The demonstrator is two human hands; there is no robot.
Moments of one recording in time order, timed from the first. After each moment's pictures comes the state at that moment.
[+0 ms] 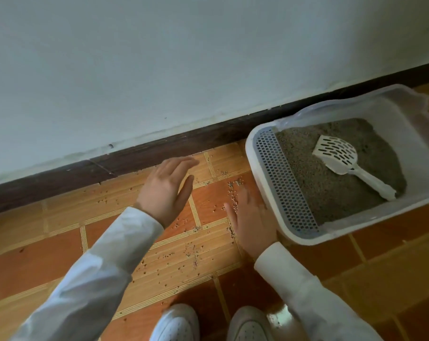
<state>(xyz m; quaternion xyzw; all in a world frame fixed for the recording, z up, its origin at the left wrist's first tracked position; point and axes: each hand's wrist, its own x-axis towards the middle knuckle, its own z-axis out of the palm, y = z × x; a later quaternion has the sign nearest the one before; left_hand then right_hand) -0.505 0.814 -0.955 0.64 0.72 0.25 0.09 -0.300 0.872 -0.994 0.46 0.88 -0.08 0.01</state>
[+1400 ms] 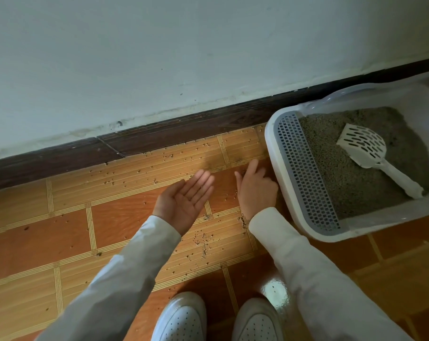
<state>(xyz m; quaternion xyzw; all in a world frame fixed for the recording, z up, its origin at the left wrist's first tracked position) -0.477 0.790 -0.998 -0.23 0.31 0.66 0.64 -0.344 0.899 -1.039 0.53 0.85 0.06 0.02</state>
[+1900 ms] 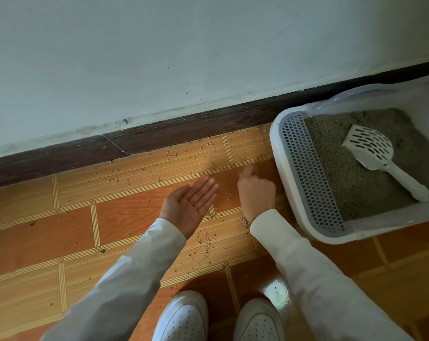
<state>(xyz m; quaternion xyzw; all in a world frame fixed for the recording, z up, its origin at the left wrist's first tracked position) -0.470 0.786 -1.008 -0.24 0.34 0.65 0.64 -0.348 0.896 -1.037 0.46 0.88 0.09 0.02</state>
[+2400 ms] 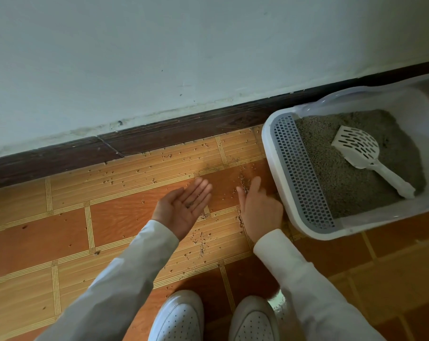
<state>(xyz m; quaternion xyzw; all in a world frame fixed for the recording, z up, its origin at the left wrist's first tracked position) -0.470 0.781 -1.006 -0.25 0.33 0.65 0.64 -0.314 0.871 -1.026 0.52 0.85 0.04 -0.04</state>
